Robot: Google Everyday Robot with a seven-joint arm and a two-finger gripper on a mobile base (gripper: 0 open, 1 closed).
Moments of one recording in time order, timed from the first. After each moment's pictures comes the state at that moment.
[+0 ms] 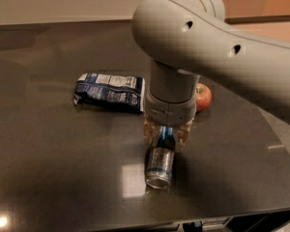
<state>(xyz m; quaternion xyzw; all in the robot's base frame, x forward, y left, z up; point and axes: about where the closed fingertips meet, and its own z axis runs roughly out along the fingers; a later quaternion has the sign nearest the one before) 0.413 -0.049 0.842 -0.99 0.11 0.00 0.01</state>
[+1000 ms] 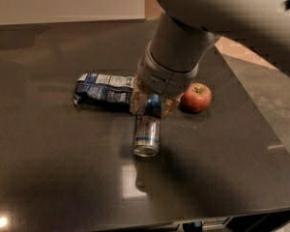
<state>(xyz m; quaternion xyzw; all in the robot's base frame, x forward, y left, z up) 0.450 -0.014 0.905 -0.99 0.04 -0.08 0.13</state>
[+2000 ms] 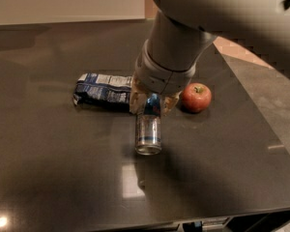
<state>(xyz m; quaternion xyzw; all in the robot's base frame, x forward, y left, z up) 0.452 -0.008 0.911 -0.99 -0.01 -0.10 0.12</state>
